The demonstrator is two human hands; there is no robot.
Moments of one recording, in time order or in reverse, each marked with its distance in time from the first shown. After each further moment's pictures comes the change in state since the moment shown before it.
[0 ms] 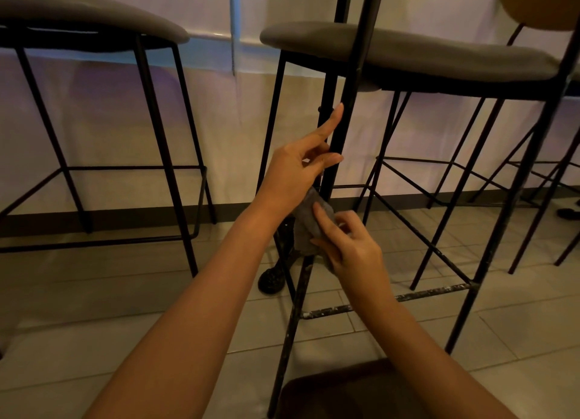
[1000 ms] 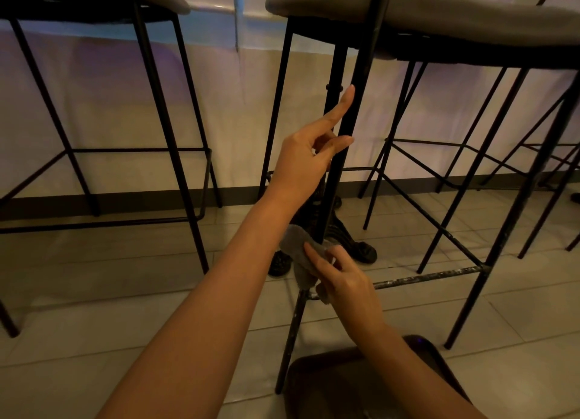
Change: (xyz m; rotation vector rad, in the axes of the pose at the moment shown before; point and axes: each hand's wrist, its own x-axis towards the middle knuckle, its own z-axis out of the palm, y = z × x) left_hand -0.012 -0.009 0.012 -0.055 0.063 0.004; right_hand -0.070 -0.007 0.031 0.055 -0.308 0.086
